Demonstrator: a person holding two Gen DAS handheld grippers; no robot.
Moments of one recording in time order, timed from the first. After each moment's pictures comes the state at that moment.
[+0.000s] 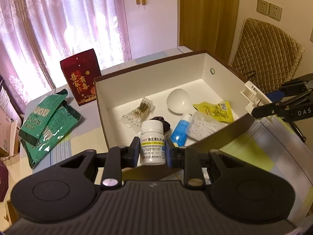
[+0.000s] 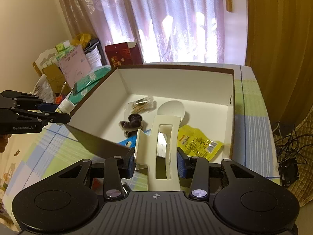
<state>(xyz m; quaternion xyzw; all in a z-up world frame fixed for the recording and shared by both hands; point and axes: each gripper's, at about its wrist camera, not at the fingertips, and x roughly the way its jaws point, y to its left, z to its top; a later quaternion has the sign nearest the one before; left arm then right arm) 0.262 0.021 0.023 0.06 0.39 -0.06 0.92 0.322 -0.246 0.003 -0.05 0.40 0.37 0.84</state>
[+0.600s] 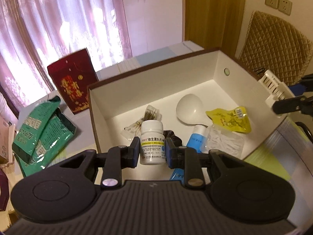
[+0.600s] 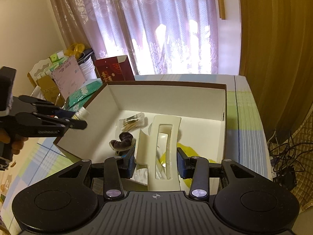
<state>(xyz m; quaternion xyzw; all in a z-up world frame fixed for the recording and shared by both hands) 0.337 0.024 -0.004 0.07 0.42 -0.06 0.90 0.351 -0.242 0.010 -0.04 0.38 0.36 0.85</state>
